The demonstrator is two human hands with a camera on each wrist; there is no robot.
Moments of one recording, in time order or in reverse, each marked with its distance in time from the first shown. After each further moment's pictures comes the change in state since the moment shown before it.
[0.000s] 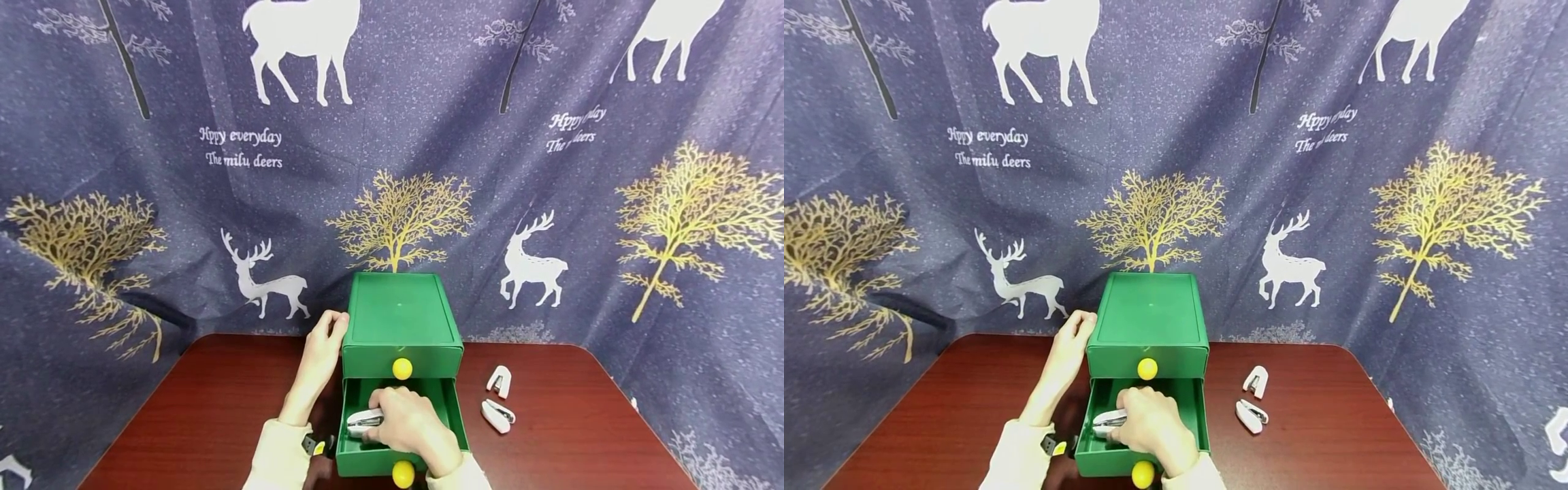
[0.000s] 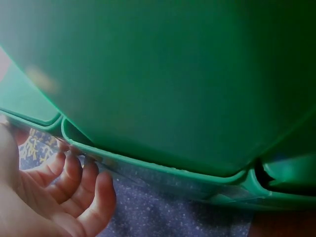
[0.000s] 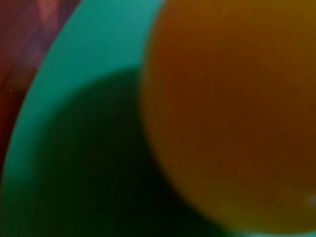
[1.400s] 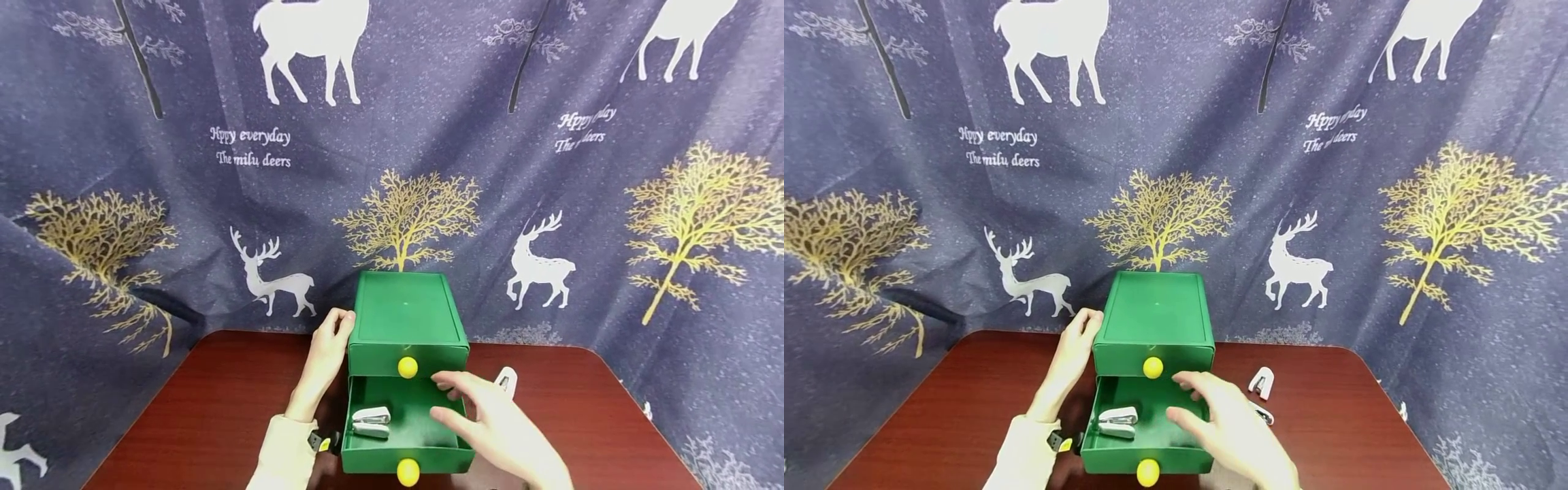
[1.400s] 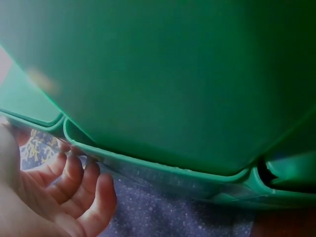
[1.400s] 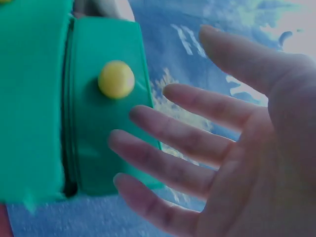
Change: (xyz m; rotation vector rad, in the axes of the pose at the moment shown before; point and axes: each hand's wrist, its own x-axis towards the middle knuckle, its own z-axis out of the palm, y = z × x) left_hand -0.002 0.003 0.001 0.062 0.033 0.058; right_hand -0.084 0.049 -0.066 0.297 0.295 -0.106
